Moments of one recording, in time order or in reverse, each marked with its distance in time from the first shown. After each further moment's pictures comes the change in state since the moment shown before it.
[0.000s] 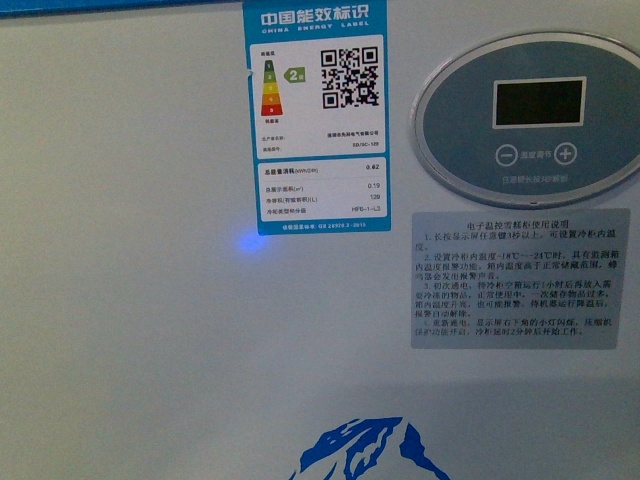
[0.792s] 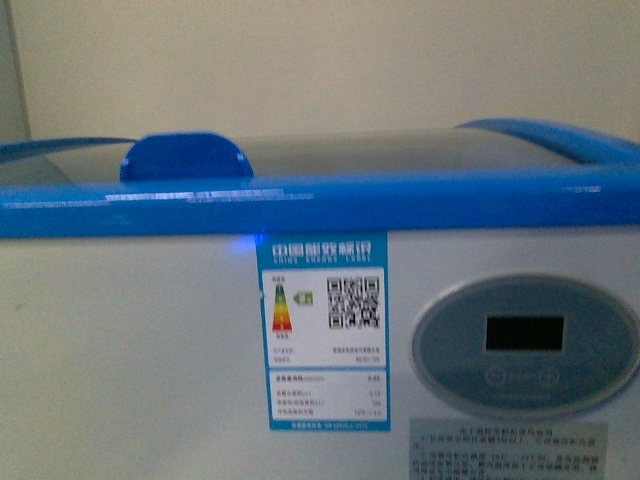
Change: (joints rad) left arm 0.000 0.000 0.000 0.000 0.000 0.000; right arm 0.000 -0.002 -0.005 0.000 0.004 0.000
